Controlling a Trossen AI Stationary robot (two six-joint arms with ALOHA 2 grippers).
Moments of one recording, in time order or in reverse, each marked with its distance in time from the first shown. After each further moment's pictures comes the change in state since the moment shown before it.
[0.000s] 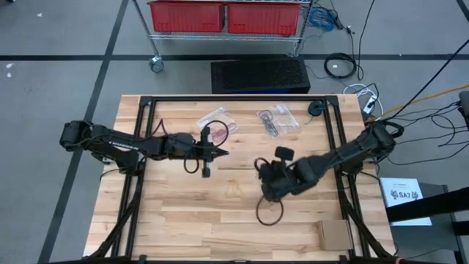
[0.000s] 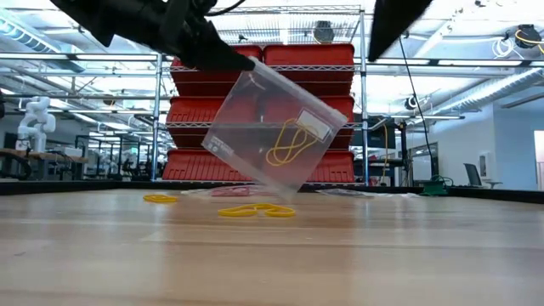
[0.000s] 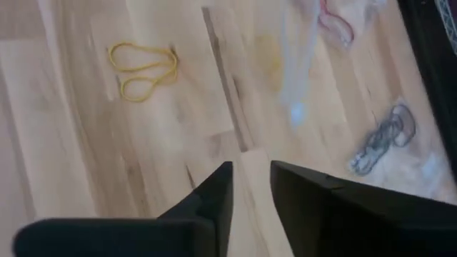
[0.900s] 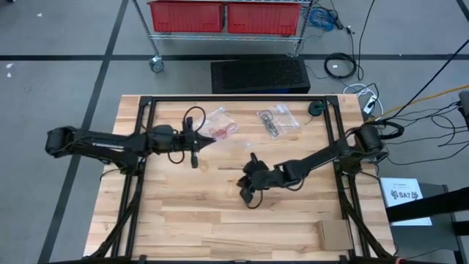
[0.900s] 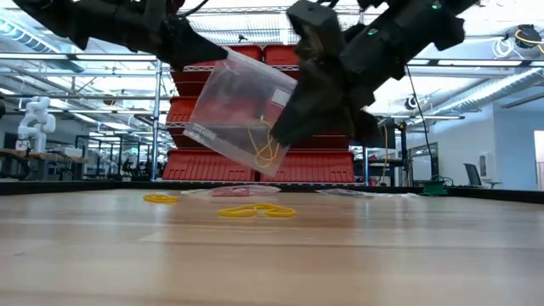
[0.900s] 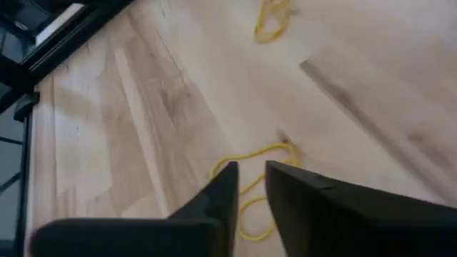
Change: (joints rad) left arm 0.099 -0.258 -0.150 0.043 0.004 -0.077; right arm -0.142 0.122 -0.478 1.203 -0.236 0.253
